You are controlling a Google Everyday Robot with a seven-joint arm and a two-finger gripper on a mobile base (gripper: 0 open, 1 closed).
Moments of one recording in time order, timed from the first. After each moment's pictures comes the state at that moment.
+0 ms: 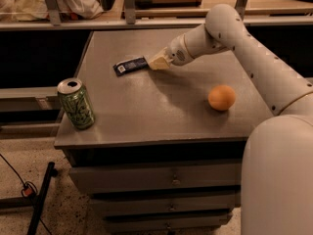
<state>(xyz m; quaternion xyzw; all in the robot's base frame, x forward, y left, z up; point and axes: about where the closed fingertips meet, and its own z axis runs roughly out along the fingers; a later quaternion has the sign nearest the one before) 0.748 -0.002 0.818 -0.51 0.73 0.29 0.36</state>
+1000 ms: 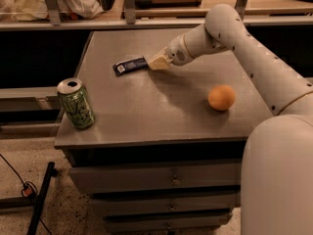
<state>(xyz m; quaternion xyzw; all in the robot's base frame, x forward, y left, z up) 0.748 -0.002 0.818 -0.51 0.73 0.29 0.36</state>
